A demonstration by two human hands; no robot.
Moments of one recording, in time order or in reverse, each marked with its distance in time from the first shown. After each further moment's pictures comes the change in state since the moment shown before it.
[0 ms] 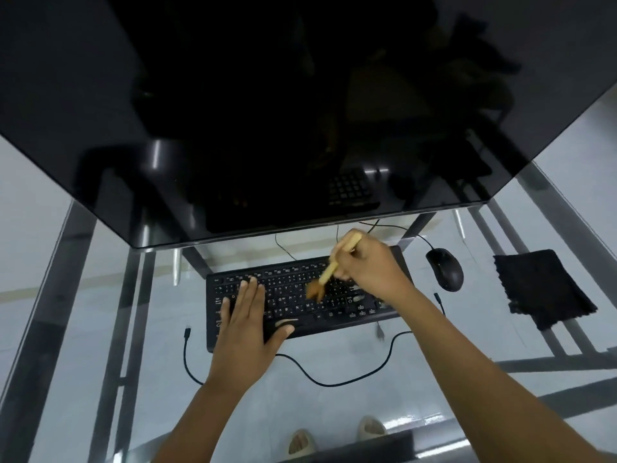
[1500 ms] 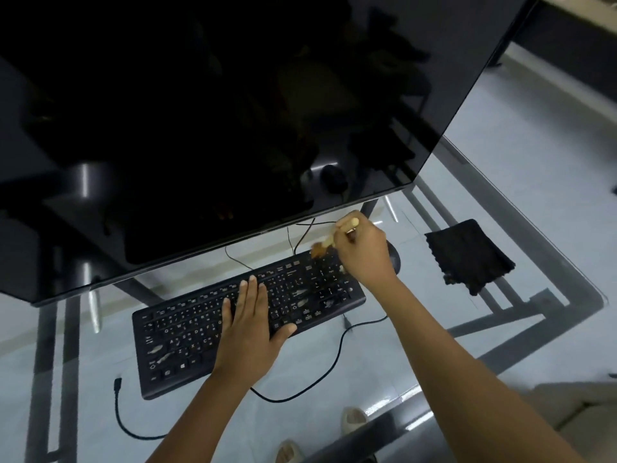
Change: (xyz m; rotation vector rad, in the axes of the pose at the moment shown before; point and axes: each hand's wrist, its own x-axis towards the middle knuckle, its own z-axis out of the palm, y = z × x) left_hand 0.045 0.077 0.032 0.146 -0.203 0.142; right_hand -0.007 0.047 -0.061 -0.143 0.426 0.120
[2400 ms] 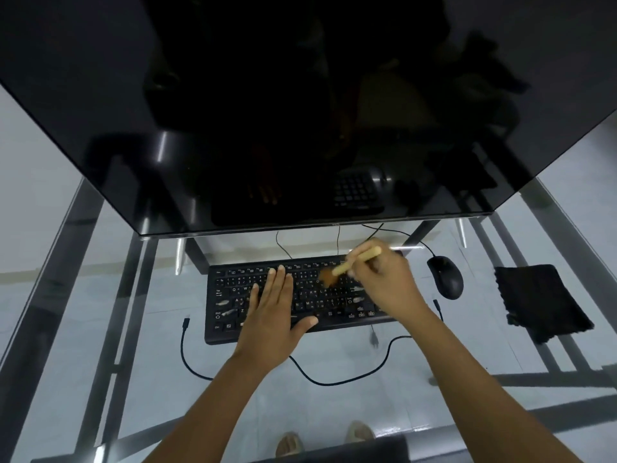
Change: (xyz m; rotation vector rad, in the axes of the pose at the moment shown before) left_hand -0.034 -0.044 -0.006 -0.086 0.047 -0.086; right_hand -0.038 -0.035 0.040 0.139 -0.290 -0.209
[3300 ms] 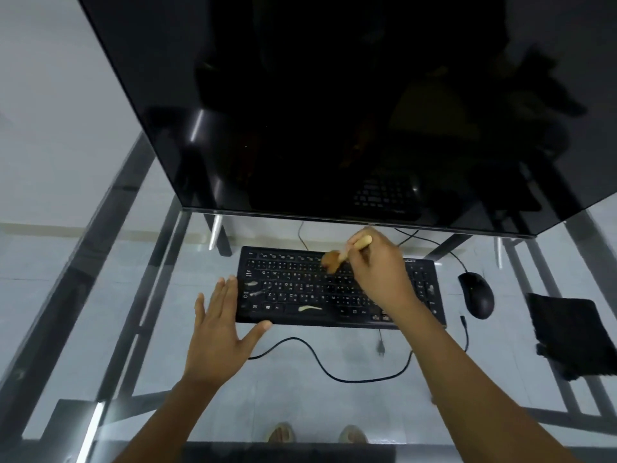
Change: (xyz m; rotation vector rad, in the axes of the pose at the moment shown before) left_hand -0.076 -0.085 0.010 -0.174 0.382 -0.236; right_hand 0.020 -0.035 0.051 -0.107 -0.030 -0.122
